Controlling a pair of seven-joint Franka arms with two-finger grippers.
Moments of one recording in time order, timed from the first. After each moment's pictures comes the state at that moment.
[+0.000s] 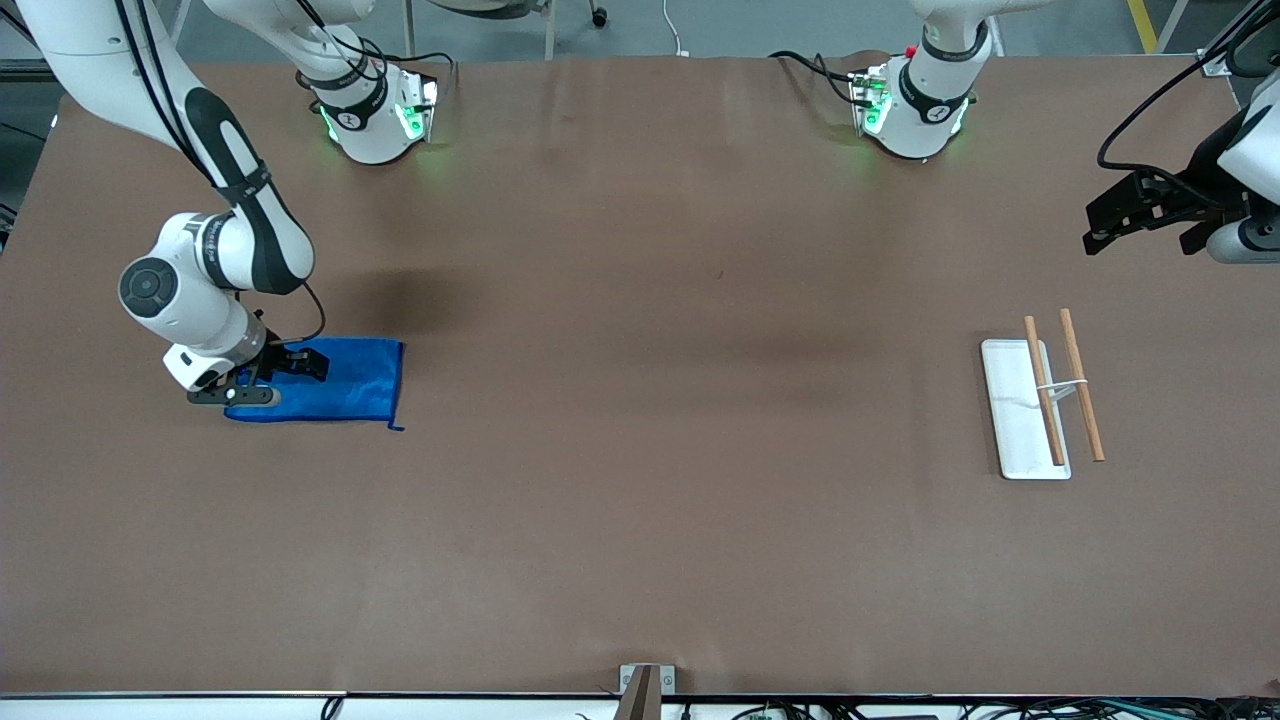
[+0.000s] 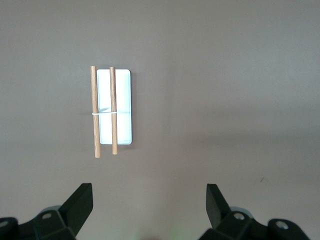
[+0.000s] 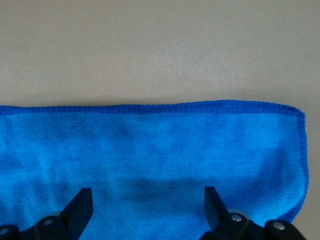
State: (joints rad) left arm 0.15 0.01 -0.25 -1.47 0.01 1.48 -0.08; right arm -0.02 0.35 -0.09 -2.32 -0.01 2.67 -0.10
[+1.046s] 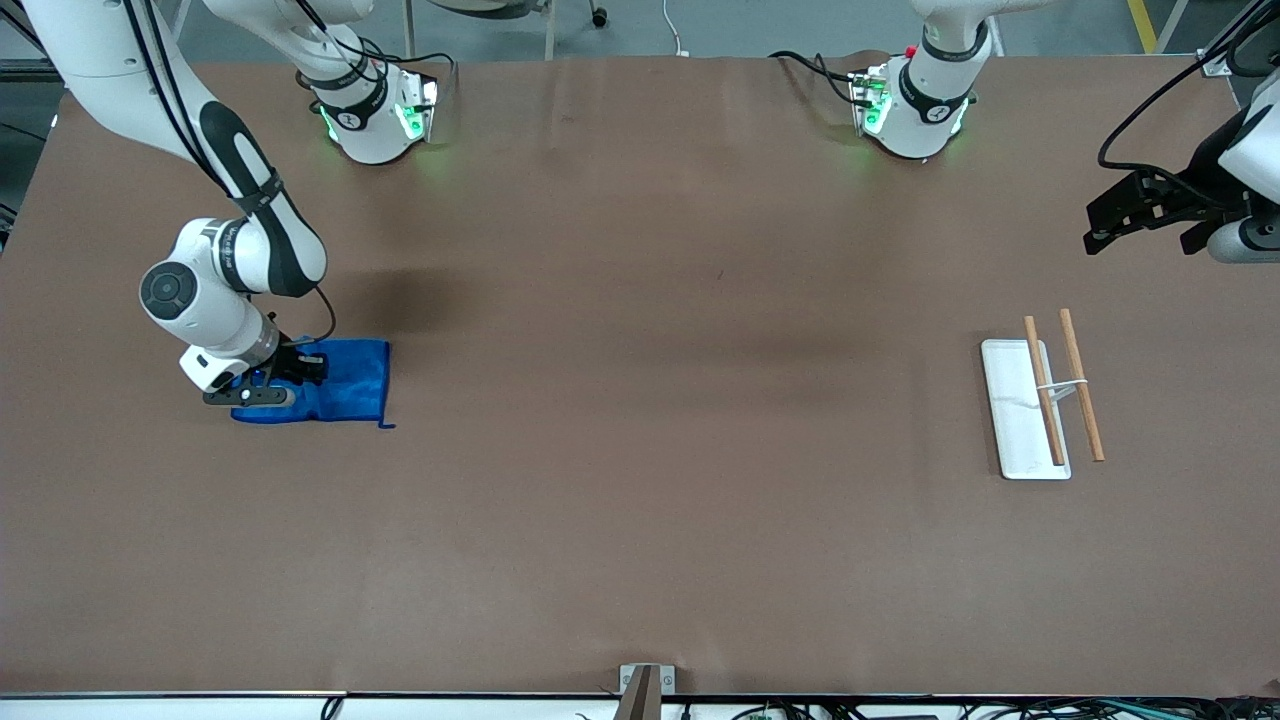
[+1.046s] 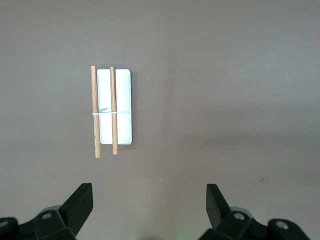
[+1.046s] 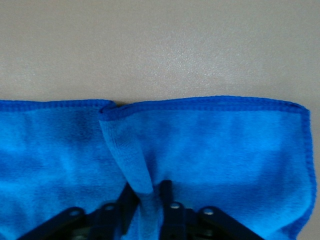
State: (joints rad) left arm 0.16 0.01 -0.25 -1.47 0.01 1.48 -0.08; right arm 0.00 0.38 -0.09 -2.33 -0.01 2.70 -0.10
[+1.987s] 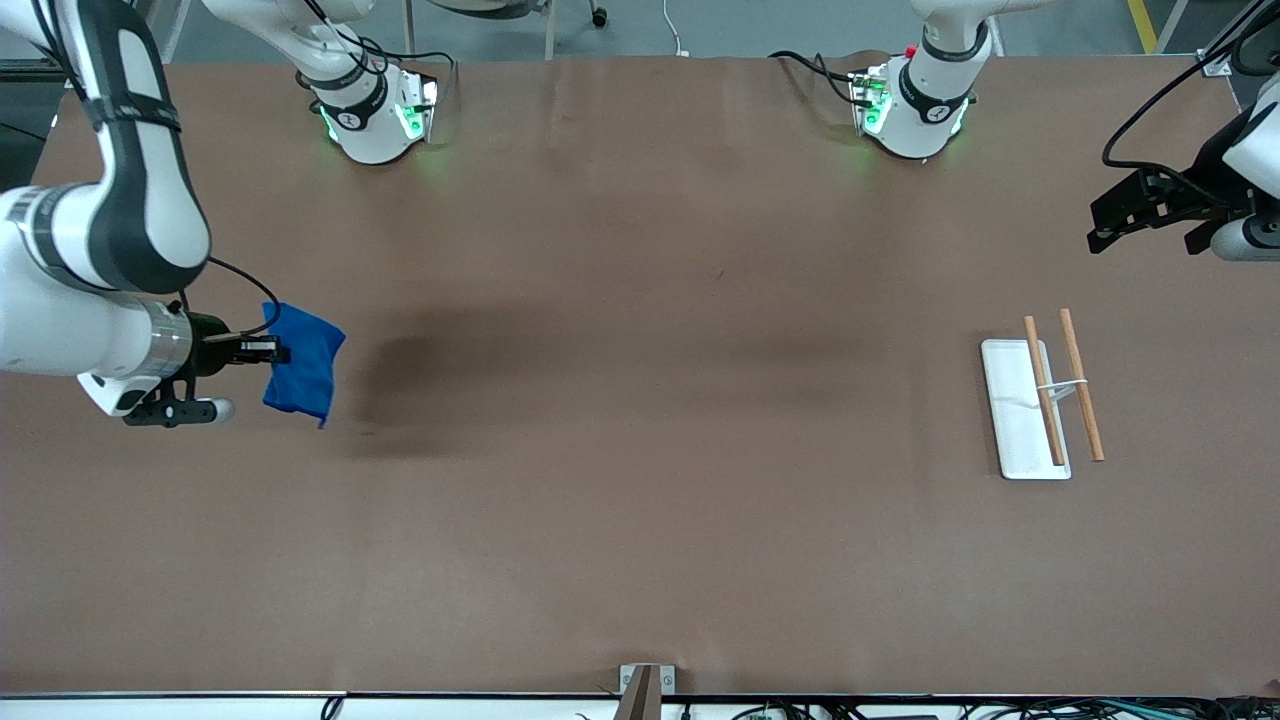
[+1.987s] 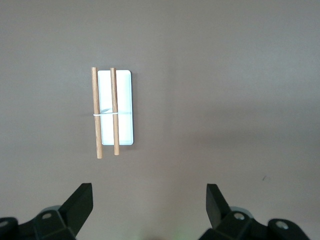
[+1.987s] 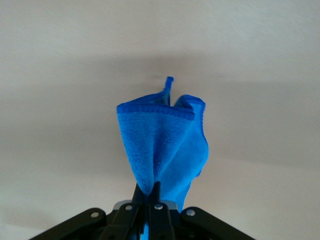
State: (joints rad) left arm 0.16 0.01 -0.25 -1.47 0.01 1.48 -0.05; right arm 0.04 0.26 -0.05 -1.74 0.29 1.76 -0.10
